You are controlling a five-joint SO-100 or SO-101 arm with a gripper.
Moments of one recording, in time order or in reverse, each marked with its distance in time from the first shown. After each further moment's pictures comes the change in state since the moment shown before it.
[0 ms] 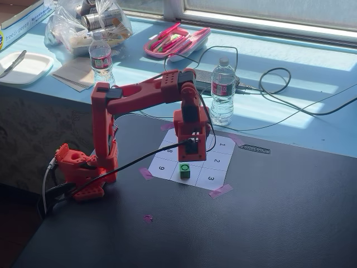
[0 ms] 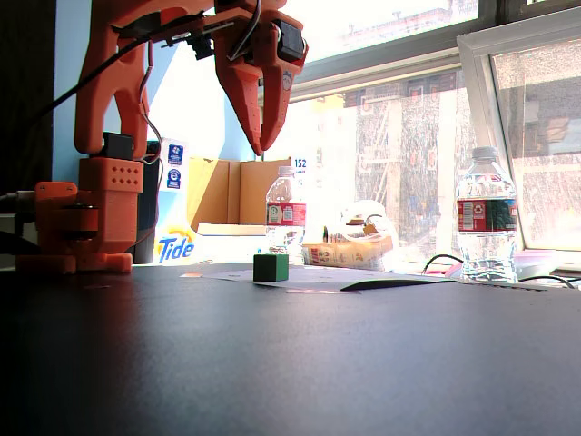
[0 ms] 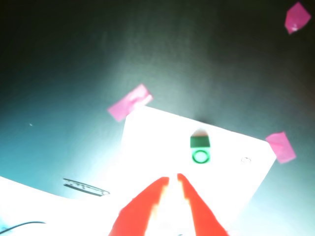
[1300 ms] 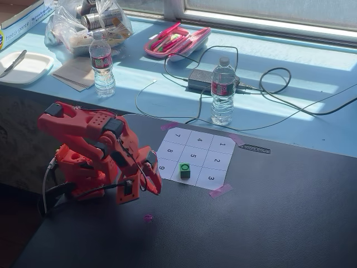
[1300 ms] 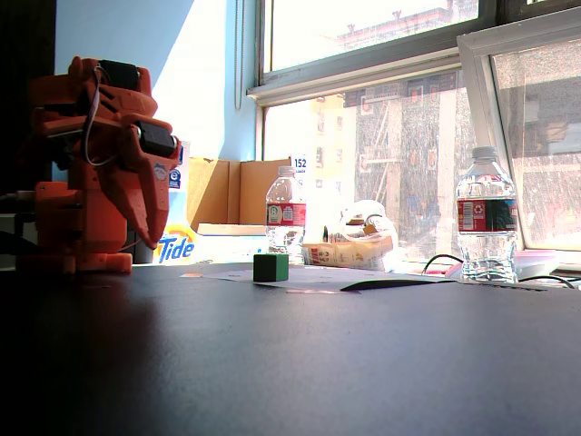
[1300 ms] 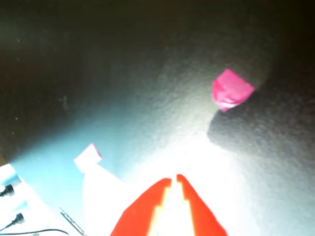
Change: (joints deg) arm 14.2 77.3 97.6 -42.5 -8.8
